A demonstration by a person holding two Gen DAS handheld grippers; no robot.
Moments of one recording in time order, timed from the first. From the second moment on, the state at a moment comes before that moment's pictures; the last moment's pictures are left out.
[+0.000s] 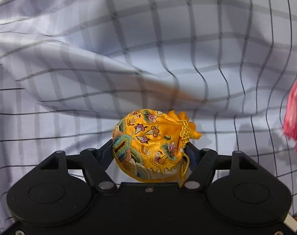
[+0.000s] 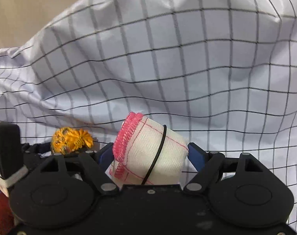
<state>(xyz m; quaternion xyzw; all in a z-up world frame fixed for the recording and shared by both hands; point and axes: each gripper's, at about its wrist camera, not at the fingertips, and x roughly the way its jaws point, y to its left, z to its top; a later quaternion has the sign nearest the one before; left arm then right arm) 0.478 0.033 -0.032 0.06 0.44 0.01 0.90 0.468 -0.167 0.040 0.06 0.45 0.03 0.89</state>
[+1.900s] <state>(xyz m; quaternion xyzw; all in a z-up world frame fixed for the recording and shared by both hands) 0.046 0.007 0.025 -0.03 0.40 -0.04 0.91 -0.037 -0.185 0.043 0.08 0.34 0.01 0.94</state>
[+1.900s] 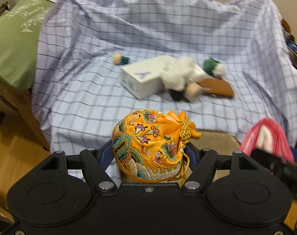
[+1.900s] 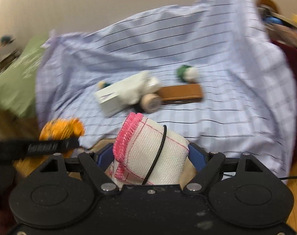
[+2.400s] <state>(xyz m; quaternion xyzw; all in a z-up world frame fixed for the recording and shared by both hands) 0.033 -0.015 -0.012 -0.05 0.45 -0.04 0.89 -0.045 -0.197 0.026 0.11 0.36 -0.04 0.93</state>
